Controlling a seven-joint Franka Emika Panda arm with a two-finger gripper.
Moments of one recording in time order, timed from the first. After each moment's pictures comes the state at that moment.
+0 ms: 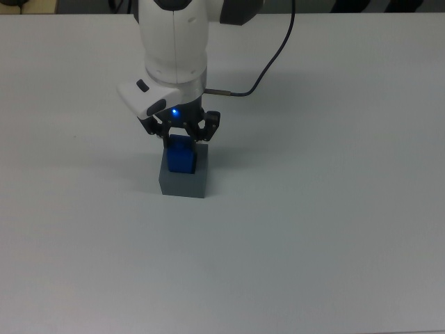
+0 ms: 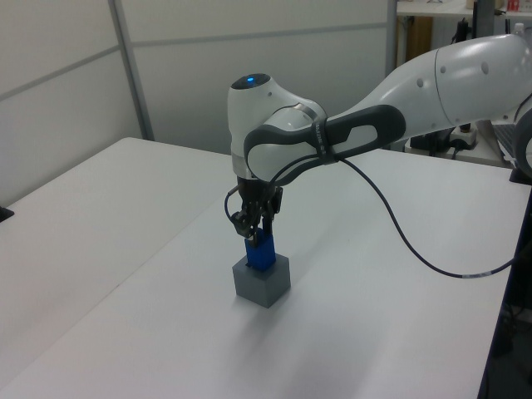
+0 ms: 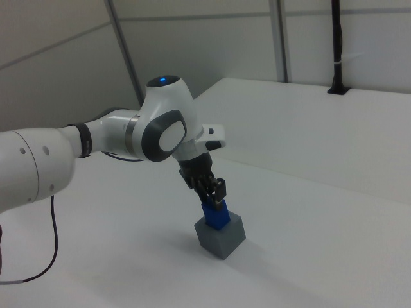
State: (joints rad) arm 0.05 0.31 0.00 -1.63 -0.06 2.03 0.18
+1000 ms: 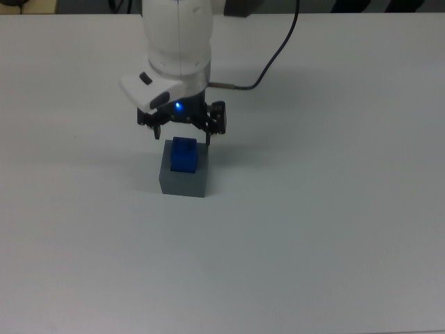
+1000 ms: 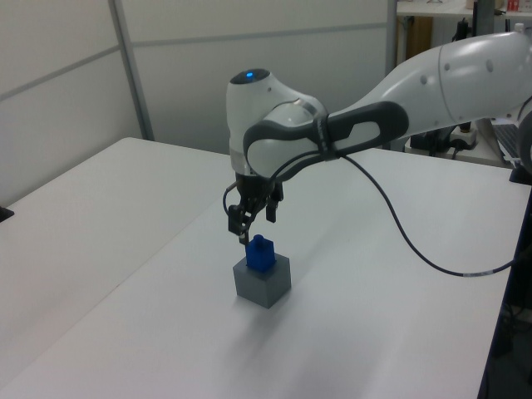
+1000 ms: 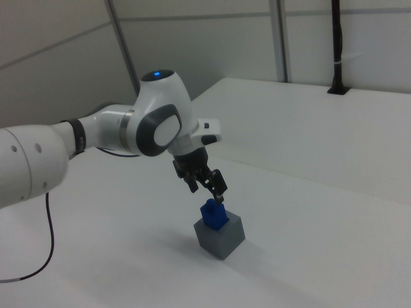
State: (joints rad) arm 0.05 0.29 0.00 -1.62 -0.06 2.01 0.18
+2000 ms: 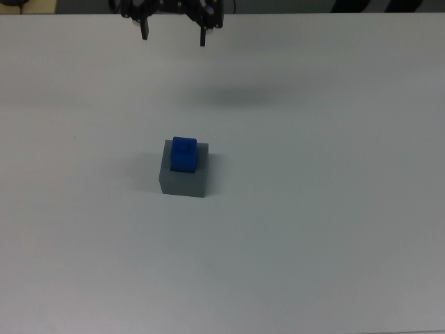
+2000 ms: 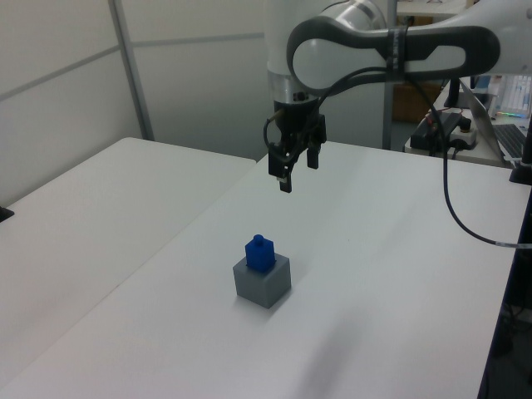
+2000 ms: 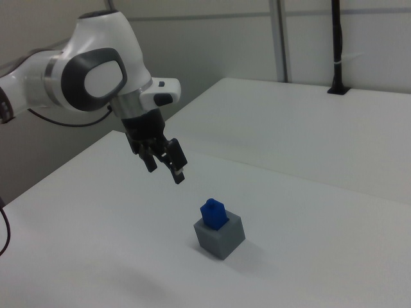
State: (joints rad) arm 0.05 -0.01 0.00 -1.64 -0.05 1.68 0.14
